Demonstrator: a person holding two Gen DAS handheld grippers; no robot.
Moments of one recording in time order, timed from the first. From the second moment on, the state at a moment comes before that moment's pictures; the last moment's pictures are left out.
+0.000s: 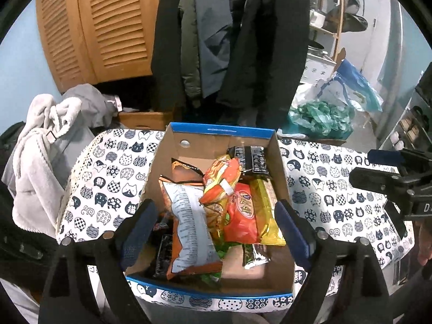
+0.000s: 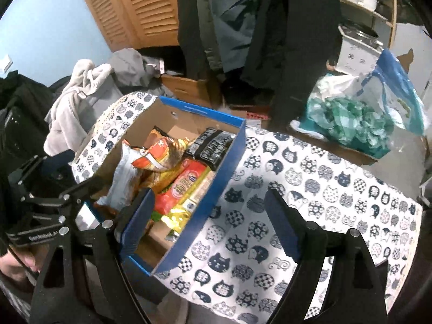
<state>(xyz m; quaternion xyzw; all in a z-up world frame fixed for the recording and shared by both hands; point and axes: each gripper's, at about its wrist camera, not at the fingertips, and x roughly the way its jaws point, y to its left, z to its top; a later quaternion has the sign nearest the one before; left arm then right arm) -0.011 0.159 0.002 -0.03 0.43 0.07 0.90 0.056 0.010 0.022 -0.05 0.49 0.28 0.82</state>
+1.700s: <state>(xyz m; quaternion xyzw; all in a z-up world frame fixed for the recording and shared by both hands) -0.030 0.112 0.003 0.03 0.43 0.05 0.90 0.014 -0.054 0.015 -0.06 0.44 0.26 0.86</state>
